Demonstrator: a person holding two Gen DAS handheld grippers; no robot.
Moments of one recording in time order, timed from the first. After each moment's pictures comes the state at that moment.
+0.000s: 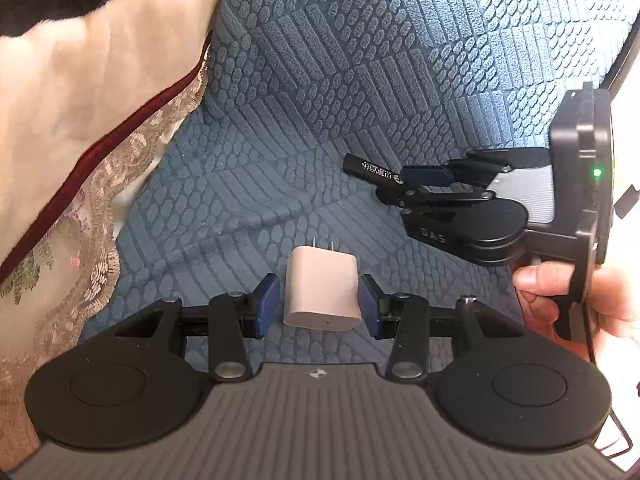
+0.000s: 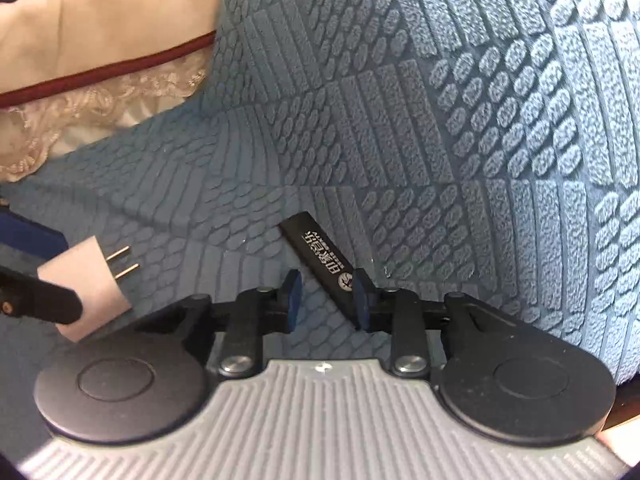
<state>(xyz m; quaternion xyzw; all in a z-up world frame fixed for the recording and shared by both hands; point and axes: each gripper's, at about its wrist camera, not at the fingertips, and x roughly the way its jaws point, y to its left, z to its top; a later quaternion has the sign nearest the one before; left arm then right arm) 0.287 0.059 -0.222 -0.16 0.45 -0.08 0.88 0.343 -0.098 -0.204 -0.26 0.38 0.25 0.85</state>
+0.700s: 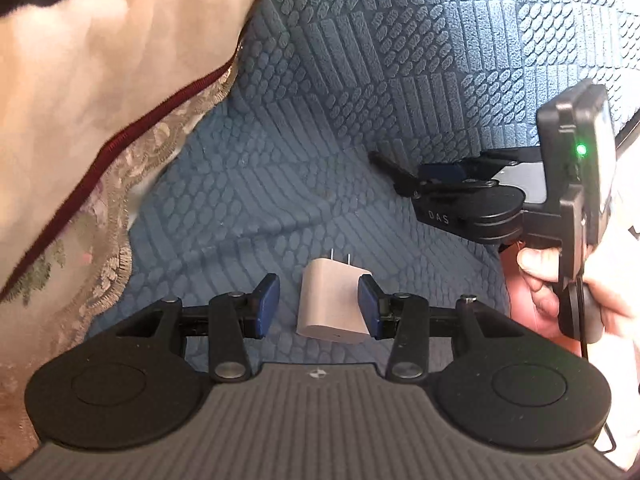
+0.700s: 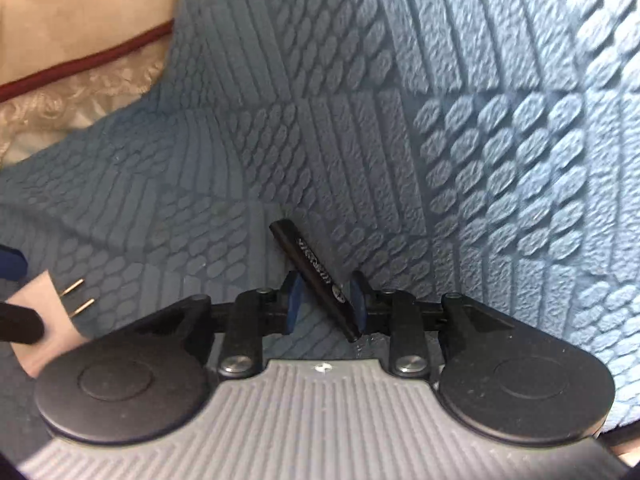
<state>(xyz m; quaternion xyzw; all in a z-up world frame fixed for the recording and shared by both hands) 0.293 0.073 -0.221 -0.21 0.46 -0.06 0.86 0.383 -0.062 -0.203 -0.30 0.42 0.20 0.83</state>
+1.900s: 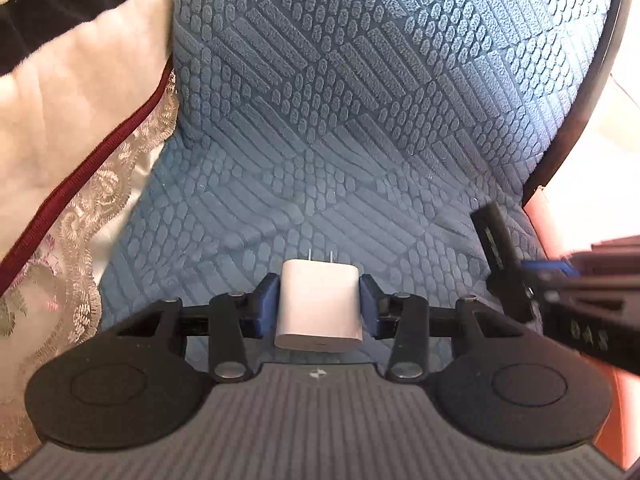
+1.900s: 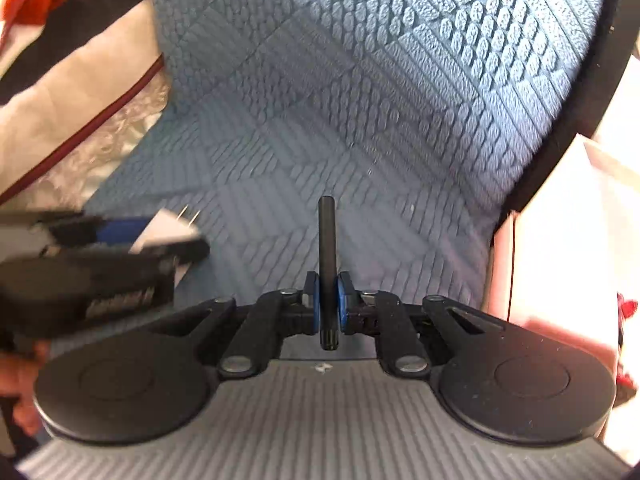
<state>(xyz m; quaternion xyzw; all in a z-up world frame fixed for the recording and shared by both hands) 0.294 0.017 -0.232 -0.07 0.44 -0.06 0.89 0.266 -0.115 -0.185 -0.08 0.47 0.12 0.87</state>
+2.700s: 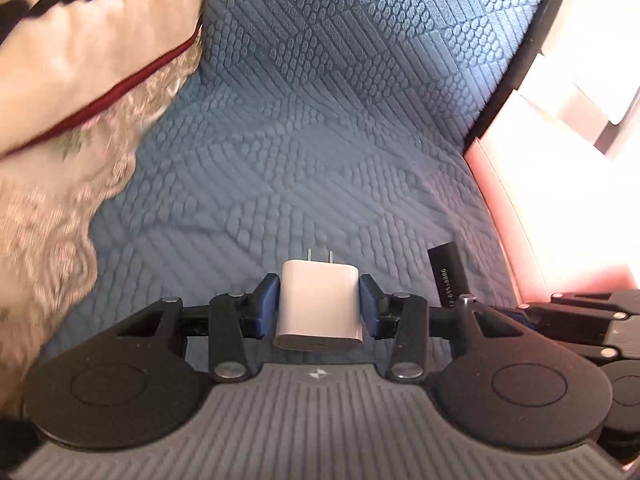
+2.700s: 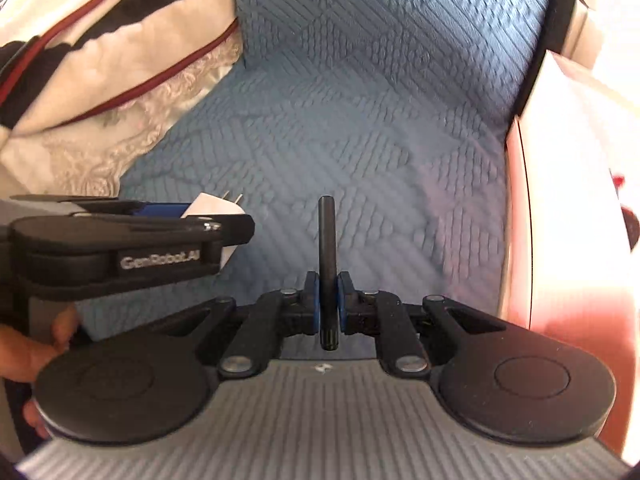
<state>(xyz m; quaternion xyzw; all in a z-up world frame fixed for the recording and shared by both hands) 0.181 0.035 -0.220 -0.12 0.45 -0.08 0.88 0.151 -0.097 -0.178 -0.05 0.48 0.13 0.87</state>
